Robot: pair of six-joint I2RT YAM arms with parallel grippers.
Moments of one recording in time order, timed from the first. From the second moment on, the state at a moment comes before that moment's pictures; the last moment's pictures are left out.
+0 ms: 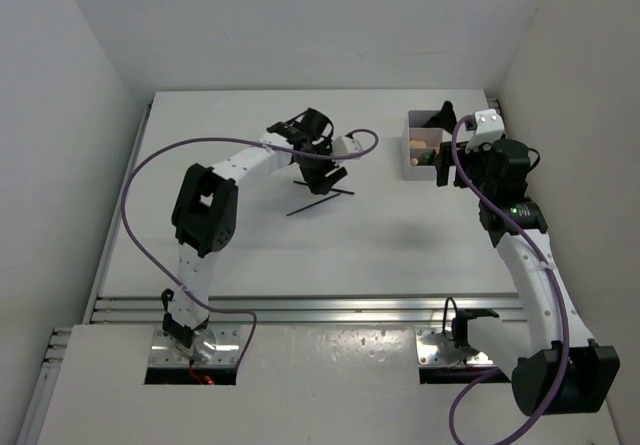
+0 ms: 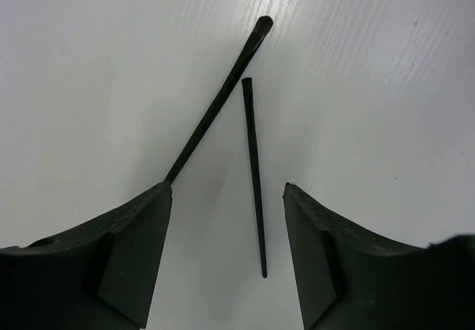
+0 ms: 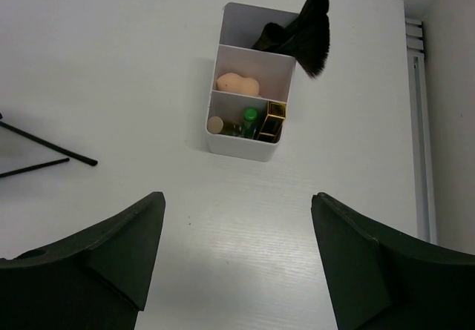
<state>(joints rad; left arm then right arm) -0.55 2.13 1.80 -0.72 0.31 0.60 0.01 1.00 0.86 -0.22 -0.08 -0.11</state>
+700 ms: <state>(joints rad) -0.54 2.25 1.79 -0.72 0.22 0.52 0.01 1.00 0.86 -0.24 -0.08 -0.09</state>
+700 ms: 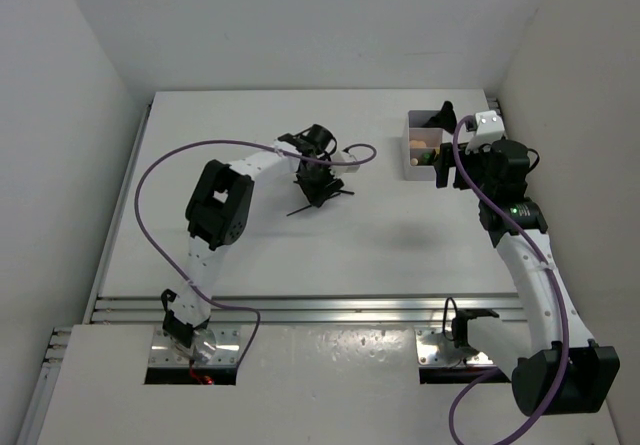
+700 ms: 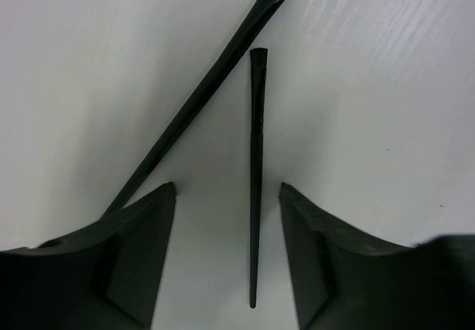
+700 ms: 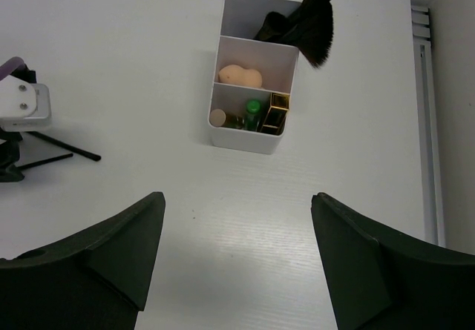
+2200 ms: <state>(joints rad) -0.53 1.71 1.57 -0.38 0.72 0.28 0.31 1.17 0.73 0.32 -0.35 0.44</state>
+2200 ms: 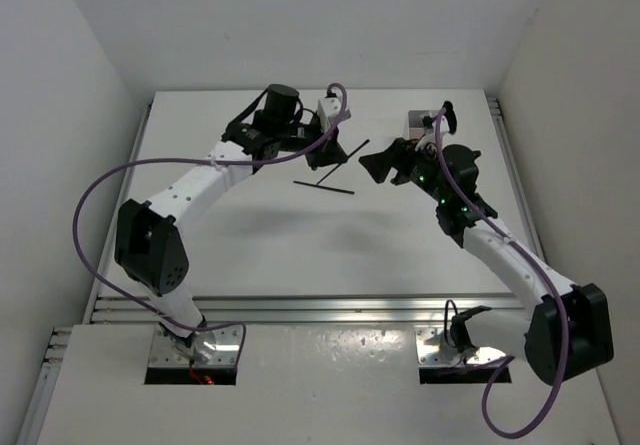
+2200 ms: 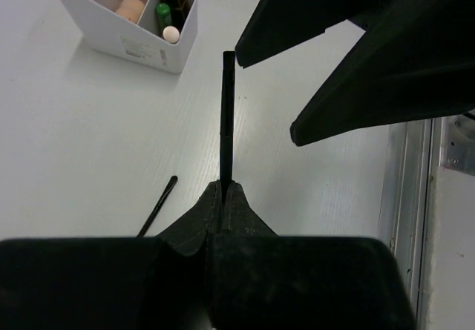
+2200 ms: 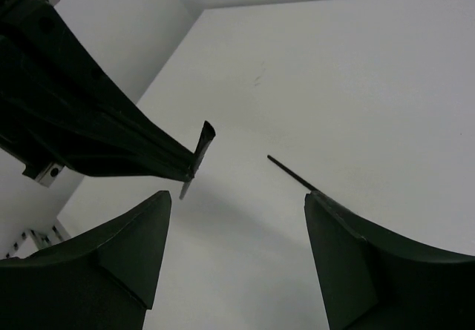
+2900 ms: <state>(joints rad) -0.54 1.71 1.47 -0.30 0.73 0.22 0.36 1.28 0.74 0.45 -0.27 0.54</state>
